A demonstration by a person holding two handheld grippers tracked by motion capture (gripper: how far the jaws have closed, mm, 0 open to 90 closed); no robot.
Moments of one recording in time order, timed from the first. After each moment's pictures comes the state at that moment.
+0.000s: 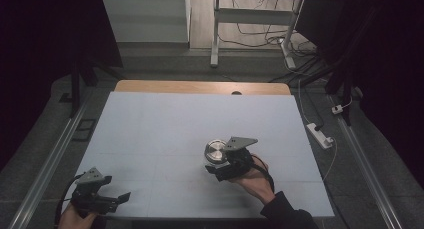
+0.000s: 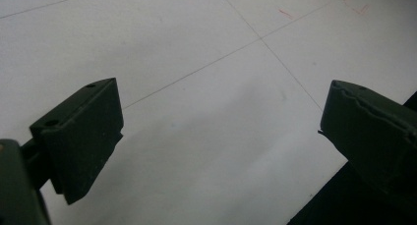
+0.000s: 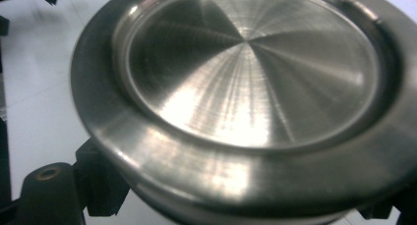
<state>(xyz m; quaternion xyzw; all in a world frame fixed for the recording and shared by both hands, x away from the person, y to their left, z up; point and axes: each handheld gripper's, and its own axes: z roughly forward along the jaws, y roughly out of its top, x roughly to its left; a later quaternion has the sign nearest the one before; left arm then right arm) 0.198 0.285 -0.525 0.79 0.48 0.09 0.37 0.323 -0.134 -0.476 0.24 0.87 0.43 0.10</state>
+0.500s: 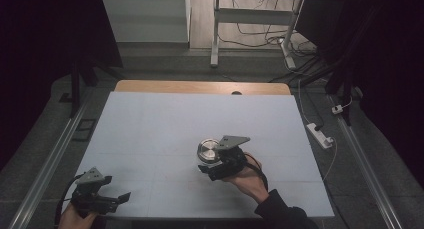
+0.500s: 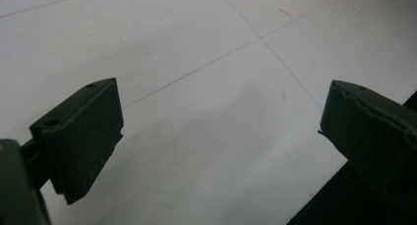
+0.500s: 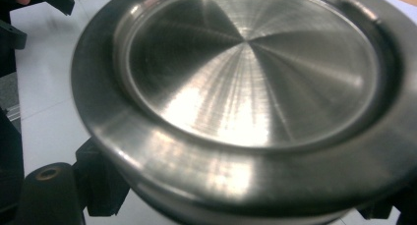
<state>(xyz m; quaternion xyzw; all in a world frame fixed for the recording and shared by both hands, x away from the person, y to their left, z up) 0.198 0.284 -0.525 0.79 0.48 0.08 0.37 0.321 -0.113 -0.470 0.22 0.87 0.43 0.09</state>
